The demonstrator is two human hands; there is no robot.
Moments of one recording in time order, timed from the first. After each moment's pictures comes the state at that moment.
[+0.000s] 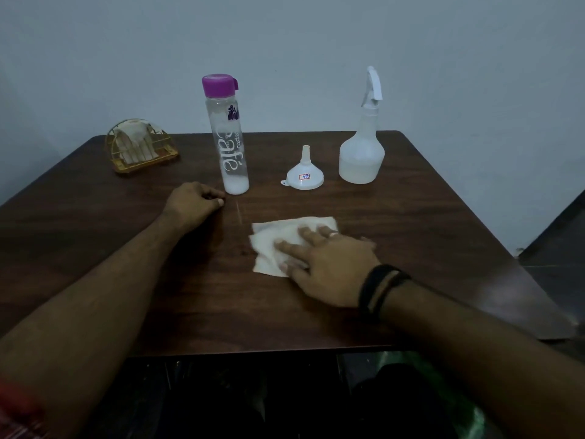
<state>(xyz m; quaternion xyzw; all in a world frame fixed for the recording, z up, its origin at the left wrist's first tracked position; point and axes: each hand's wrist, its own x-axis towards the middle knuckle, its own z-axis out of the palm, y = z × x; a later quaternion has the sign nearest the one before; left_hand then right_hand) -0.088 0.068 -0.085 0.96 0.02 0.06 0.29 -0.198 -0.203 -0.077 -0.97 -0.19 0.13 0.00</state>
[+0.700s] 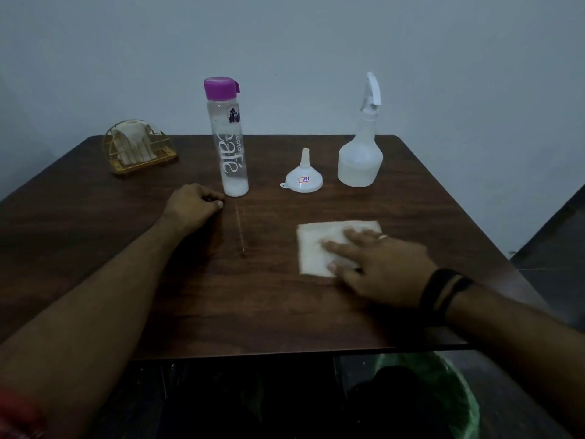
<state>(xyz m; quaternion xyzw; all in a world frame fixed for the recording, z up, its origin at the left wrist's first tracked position) -0.087 0.068 -0.085 0.96 0.02 0.06 0.28 -0.200 -0.270 -0.073 -0.98 -0.12 0.14 0.02</state>
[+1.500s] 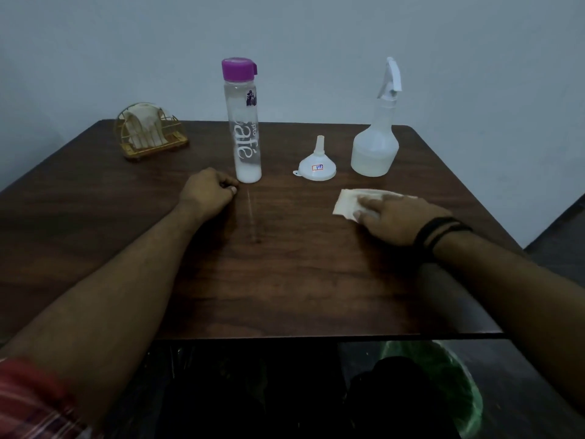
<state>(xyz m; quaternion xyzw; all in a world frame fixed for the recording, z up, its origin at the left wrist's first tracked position) -0.082 0.070 -0.092 0.96 0.01 0.09 0.25 -0.135 -0.271 -0.064 -0.99 -0.02 0.12 0.01</state>
